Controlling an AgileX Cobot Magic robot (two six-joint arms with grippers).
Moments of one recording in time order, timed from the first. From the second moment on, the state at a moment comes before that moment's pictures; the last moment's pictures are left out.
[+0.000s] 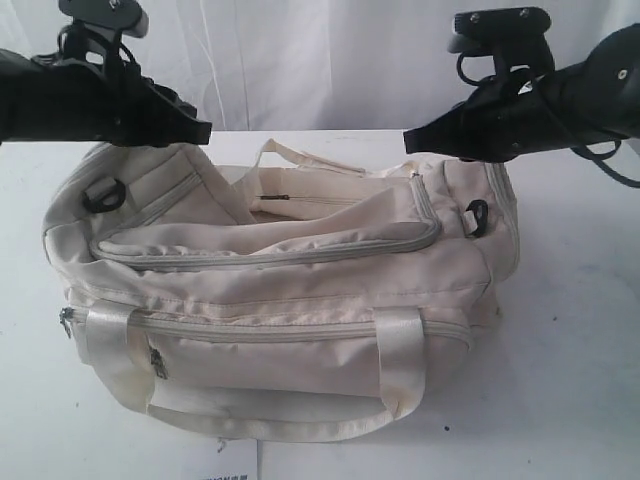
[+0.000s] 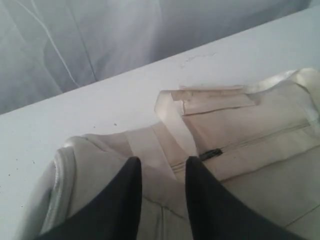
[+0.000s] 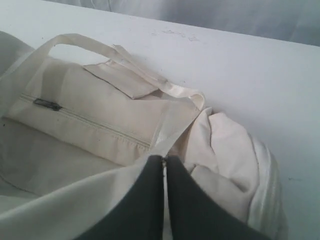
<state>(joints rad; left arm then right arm) -0.24 1.62 -1.10 -1.25 0.09 1.33 0.27 1.63 -1.11 0.40 0.21 -0.41</state>
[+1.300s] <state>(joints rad) -0.06 1.82 -1.11 -1.26 0.06 1.35 0.19 1.87 -1.23 0.44 0.33 -0.41</state>
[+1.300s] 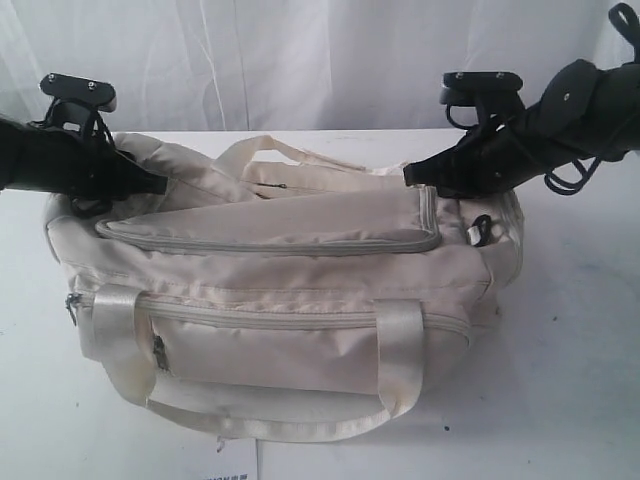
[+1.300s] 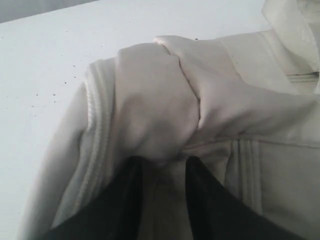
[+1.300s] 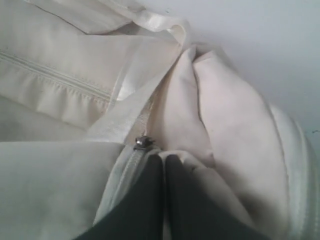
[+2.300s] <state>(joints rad) 0.01 1.55 -1.14 -1.33 0.21 1.28 0.14 1.48 -1.21 0.45 0.34 -0.44</state>
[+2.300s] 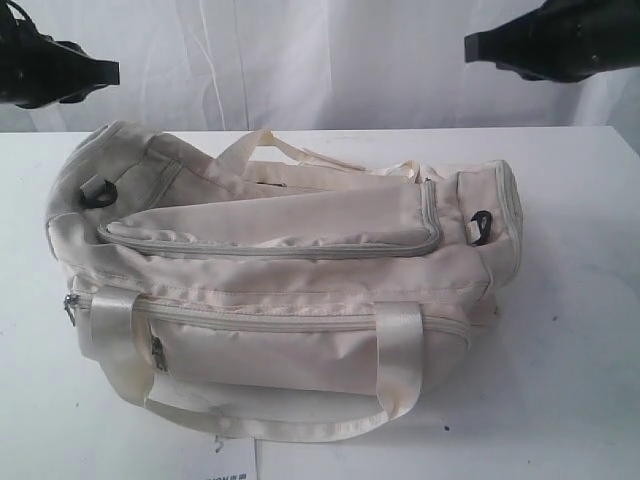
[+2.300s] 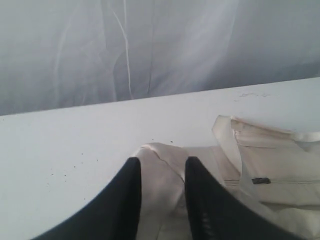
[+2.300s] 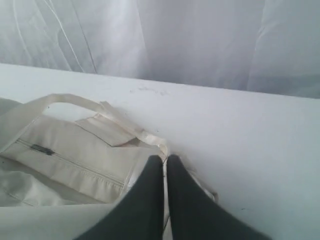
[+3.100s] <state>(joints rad) 0.01 1.15 -0.89 -1.31 0.30 1.28 0.14 1.07 -0.95 0.46 0.37 -0.44</state>
